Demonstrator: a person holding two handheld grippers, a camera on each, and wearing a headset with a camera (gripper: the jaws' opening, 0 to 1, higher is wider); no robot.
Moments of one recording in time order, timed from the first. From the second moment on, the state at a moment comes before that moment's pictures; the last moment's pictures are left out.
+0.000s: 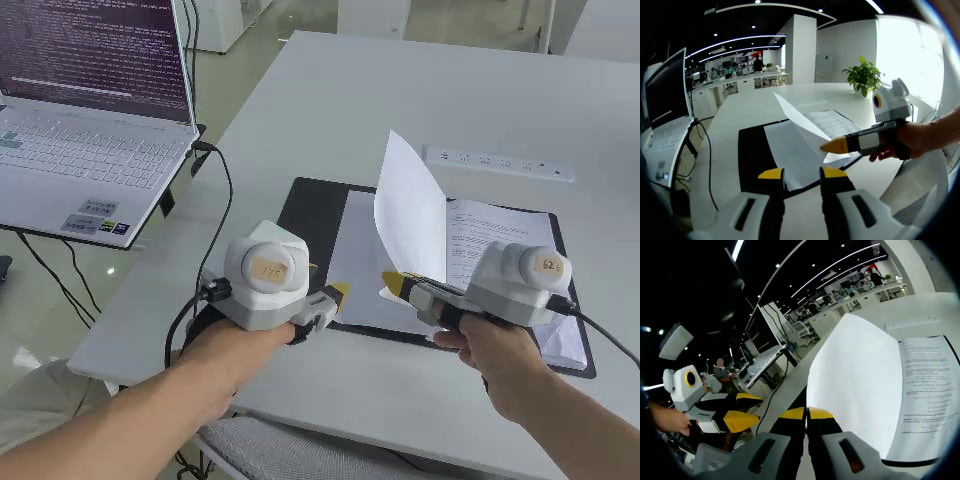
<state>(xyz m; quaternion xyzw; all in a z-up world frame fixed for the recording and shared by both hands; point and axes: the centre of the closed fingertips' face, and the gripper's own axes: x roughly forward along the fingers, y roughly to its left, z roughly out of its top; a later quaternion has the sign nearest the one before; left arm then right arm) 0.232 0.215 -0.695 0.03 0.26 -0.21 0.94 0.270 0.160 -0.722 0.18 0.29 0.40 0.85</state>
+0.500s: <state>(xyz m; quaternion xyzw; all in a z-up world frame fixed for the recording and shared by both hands) 0.222 0.238 -0.723 0.02 0.29 -0.21 0.93 0.271 0.198 -0.777 0.16 0.36 0.40 0.83</state>
